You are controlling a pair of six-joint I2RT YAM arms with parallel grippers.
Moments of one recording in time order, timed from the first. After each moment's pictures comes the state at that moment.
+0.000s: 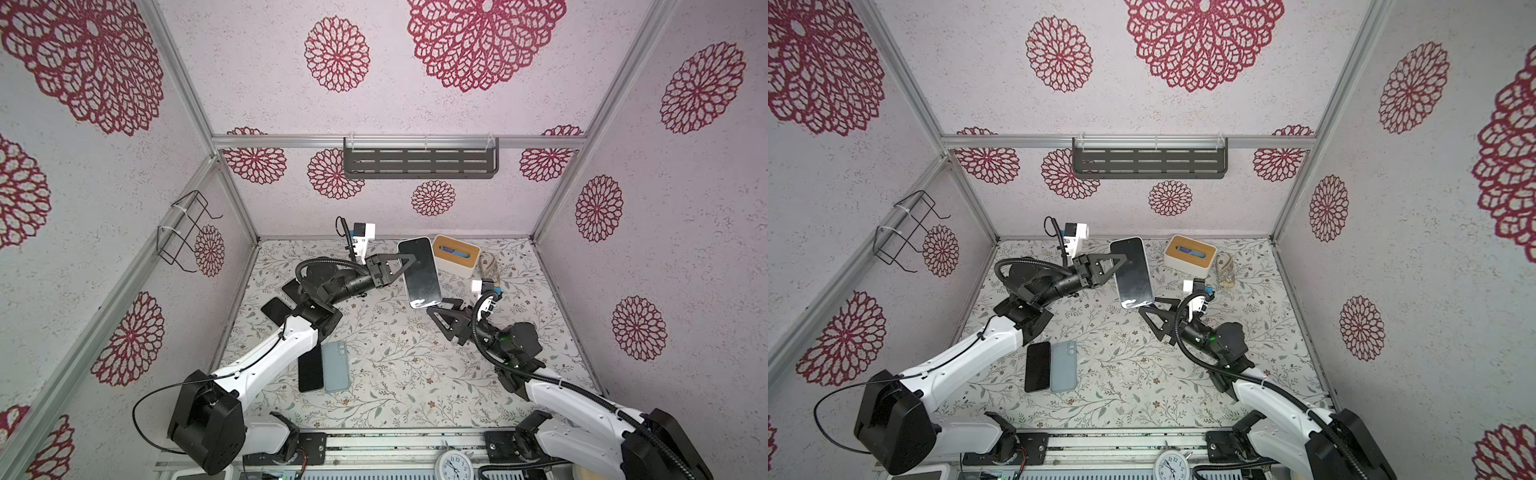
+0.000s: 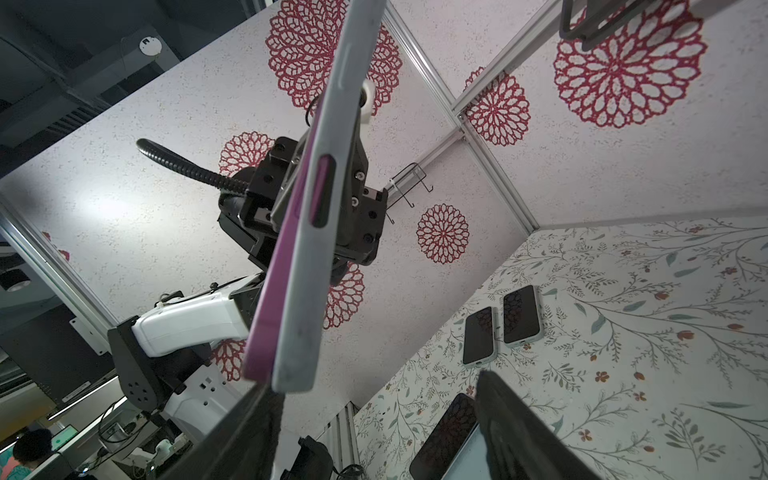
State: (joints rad) left arm -0.56 1.35 1.00 0.65 0.66 -1.20; right arm 0.60 1.03 0.40 0.98 -0.51 0.89
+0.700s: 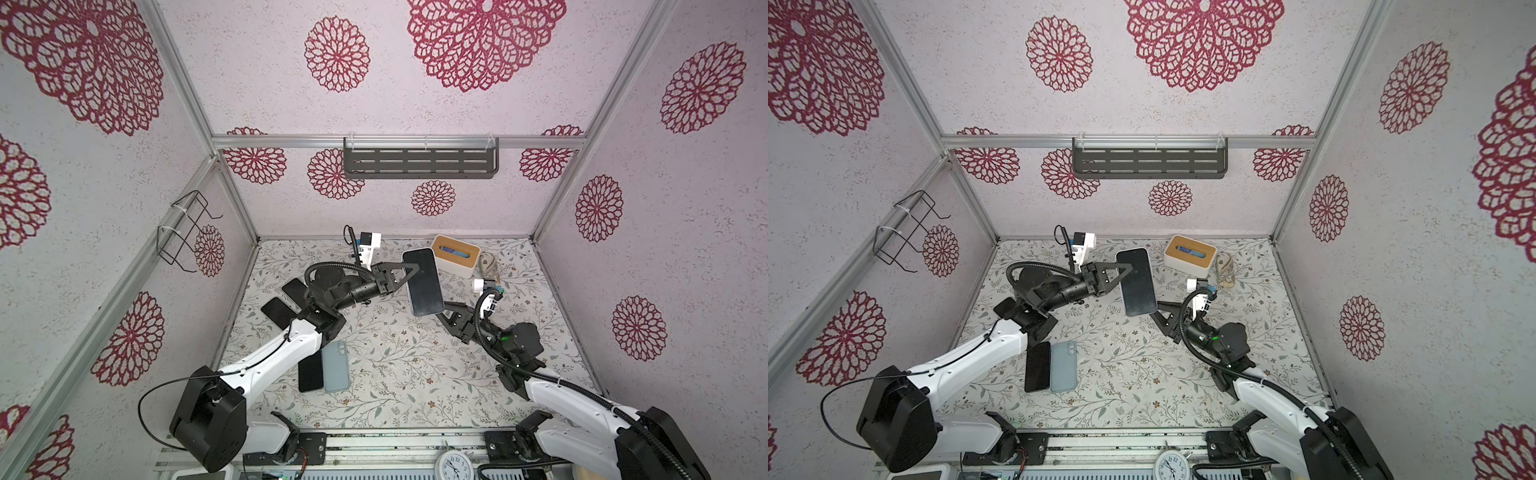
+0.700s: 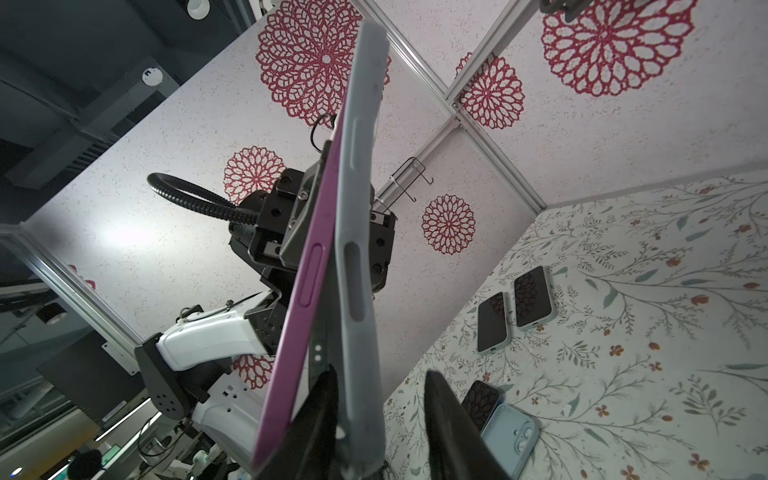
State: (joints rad) left arm -0.59 1.38 0.95 0.64 0.63 -1.19; right arm 0.56 1.03 0.36 1.03 -0.55 1.01
